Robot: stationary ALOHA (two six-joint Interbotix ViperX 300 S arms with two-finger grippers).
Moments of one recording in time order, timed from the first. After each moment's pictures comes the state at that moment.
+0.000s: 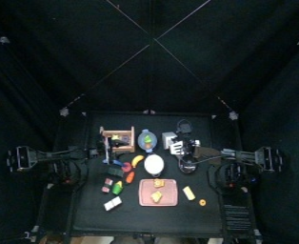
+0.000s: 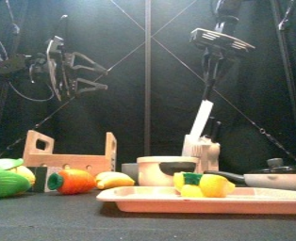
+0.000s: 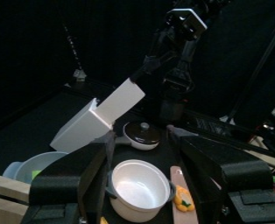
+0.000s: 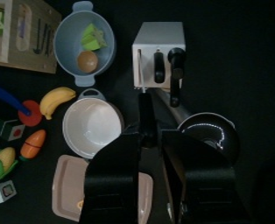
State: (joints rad) left arm 0.40 -0.40 1.14 0.28 -0.86 -0.46; right arm -0.15 -0.31 0.32 -0.44 1.21 1.35
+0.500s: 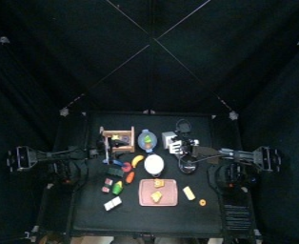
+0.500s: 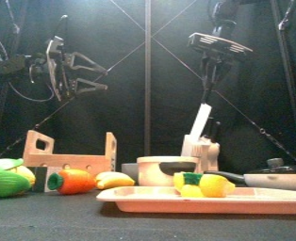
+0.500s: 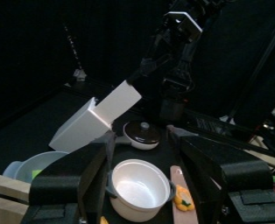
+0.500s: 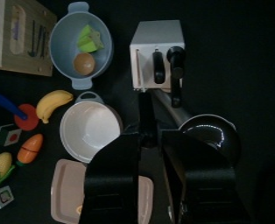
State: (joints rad) left arm 0.40 -0.40 1.15 0.28 -0.86 -0.46; right arm -0.17 -0.28 0.32 -0.44 1.20 1.35
